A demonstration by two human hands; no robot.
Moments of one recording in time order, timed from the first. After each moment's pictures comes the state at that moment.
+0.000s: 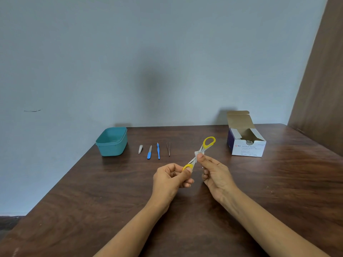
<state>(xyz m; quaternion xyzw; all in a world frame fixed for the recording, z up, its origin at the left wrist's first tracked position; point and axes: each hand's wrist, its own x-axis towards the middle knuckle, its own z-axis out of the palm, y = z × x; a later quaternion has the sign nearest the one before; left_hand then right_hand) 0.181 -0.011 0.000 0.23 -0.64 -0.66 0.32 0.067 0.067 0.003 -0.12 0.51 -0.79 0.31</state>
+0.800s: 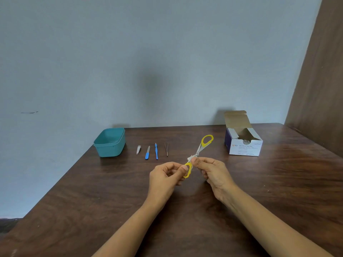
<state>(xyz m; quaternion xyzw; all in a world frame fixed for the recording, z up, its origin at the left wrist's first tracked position) 0.182 -0.014 0.004 0.24 -0.71 -0.57 0.35 0.067 0.077 0.011 -0.22 0.59 -0.72 0.28</state>
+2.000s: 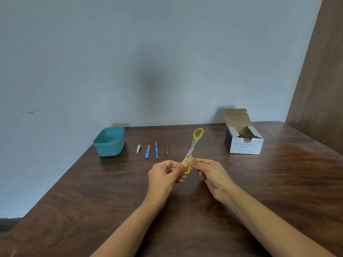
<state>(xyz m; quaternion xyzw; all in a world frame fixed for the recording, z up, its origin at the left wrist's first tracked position) 0.181 -0.011 0.009 0.25 -0.67 -0.60 0.35 0.067 0.072 0.005 -0.22 0.61 -0.69 0.32</state>
